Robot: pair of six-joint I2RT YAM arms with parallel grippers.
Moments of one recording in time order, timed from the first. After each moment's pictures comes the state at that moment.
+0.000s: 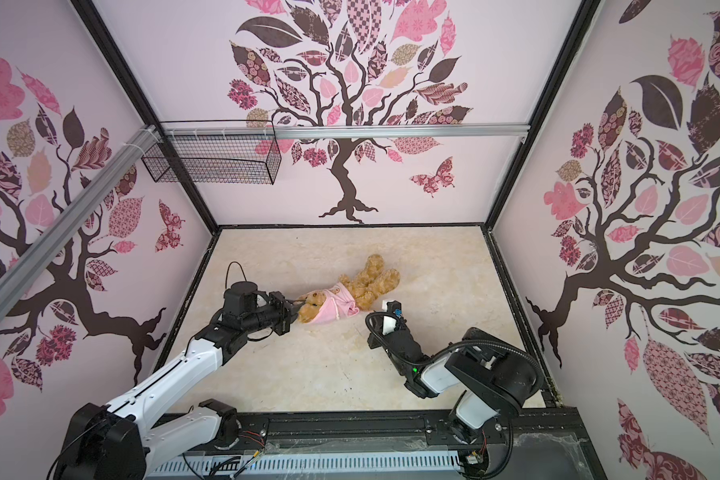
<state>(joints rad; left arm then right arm) -0.32 1.08 0.60 -0.06 0.49 -1.59 0.82 1.53 0.21 1.15 0.37 0.41</state>
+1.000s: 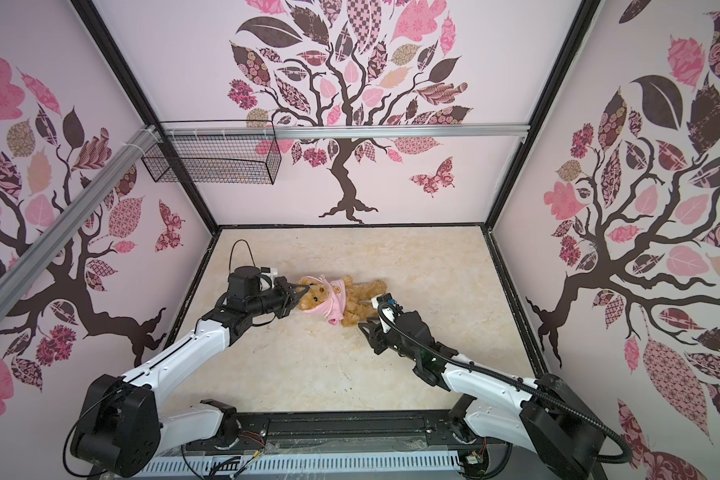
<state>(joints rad) -0.30 1.23 0.71 0.01 0.48 -1.29 0.77 1.10 0.38 0.41 -0.17 0.35</state>
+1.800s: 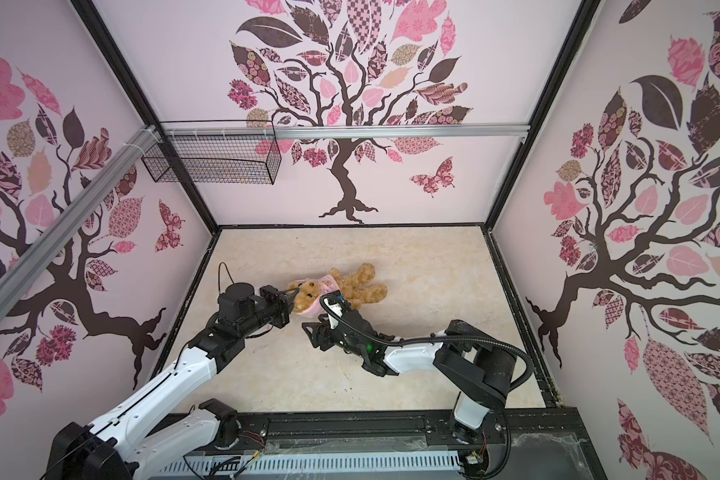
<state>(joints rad) -0.42 0.98 0.62 -0.02 0.20 -1.76 1.03 1.67 0.71 0.74 0.05 0.56</state>
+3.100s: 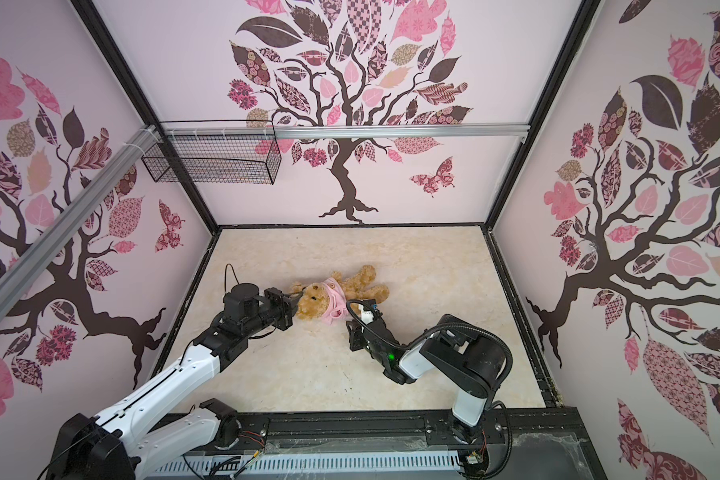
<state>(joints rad) -0.43 1.03 0.61 0.01 0.23 -1.77 0.89 1.71 0.42 0.91 0.20 0.55</state>
